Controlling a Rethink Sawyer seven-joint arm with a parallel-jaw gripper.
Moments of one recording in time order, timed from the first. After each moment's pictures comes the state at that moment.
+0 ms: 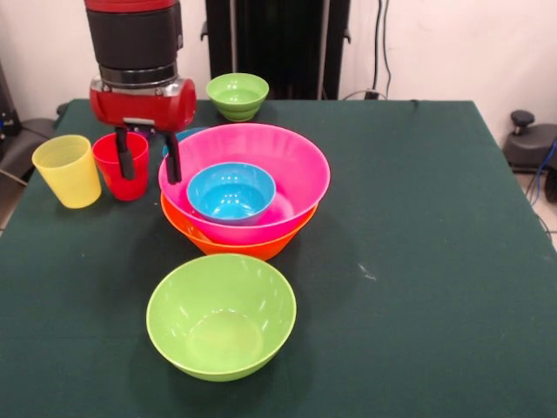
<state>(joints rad) -0.86 -0.67 0.55 1.67 -0.61 0.56 1.97</state>
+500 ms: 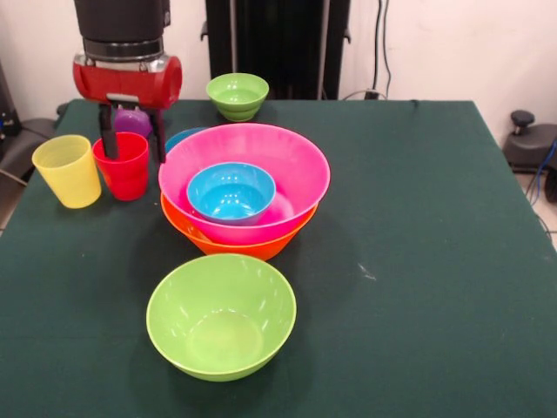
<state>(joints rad) -0.87 -0.73 0.55 1.71 -0.61 0.57 1.97</state>
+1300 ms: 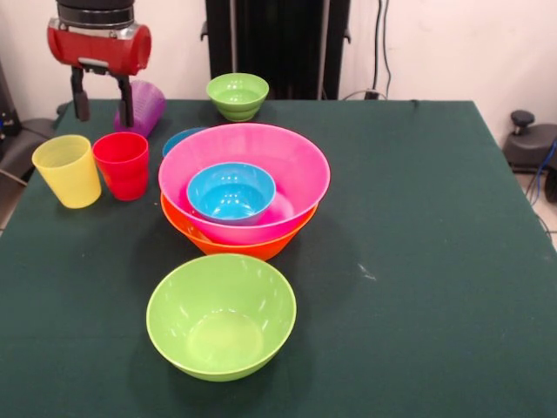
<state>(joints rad) -0.96 -0.81 0.54 1.81 -0.65 0.57 1.97</state>
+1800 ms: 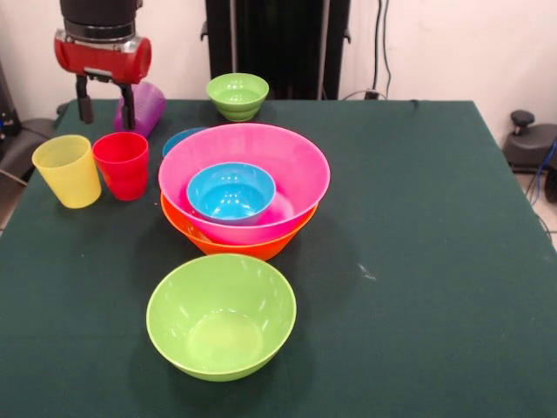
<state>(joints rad) -0.95 -0.76 0.49 1.82 -0.72 0.57 1.97</state>
